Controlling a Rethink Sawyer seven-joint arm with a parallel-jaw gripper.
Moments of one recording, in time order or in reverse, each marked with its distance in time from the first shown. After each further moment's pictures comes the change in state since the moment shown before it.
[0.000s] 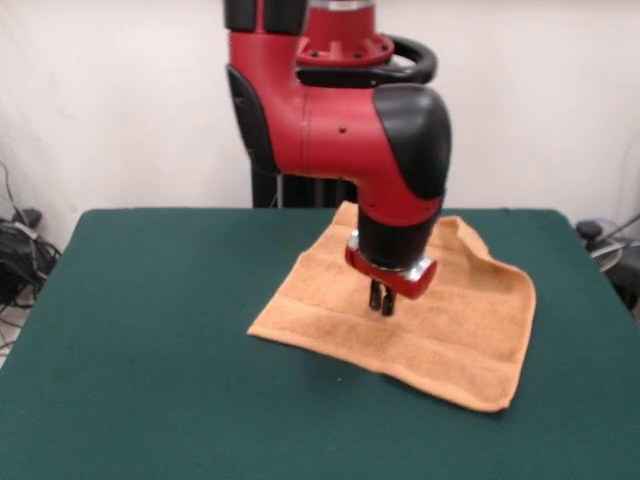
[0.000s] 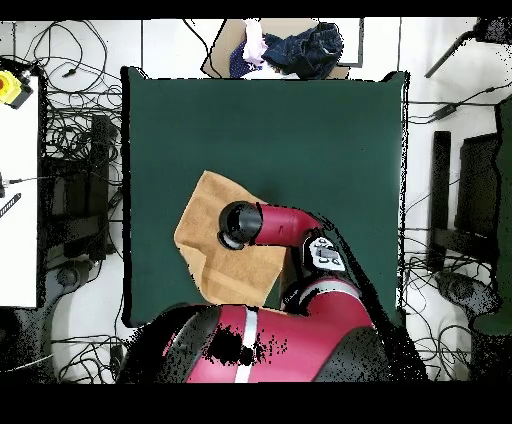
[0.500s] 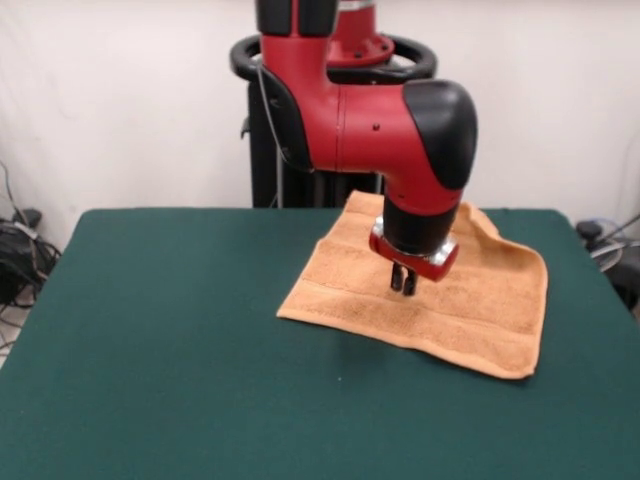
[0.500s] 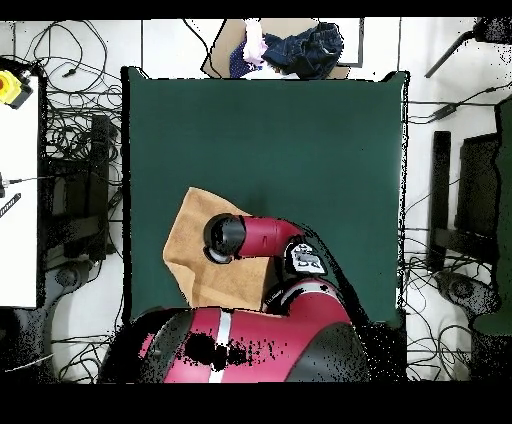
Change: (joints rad) arm 0.054 -0.002 0.001 0.073 0.001 -0.007 0.000
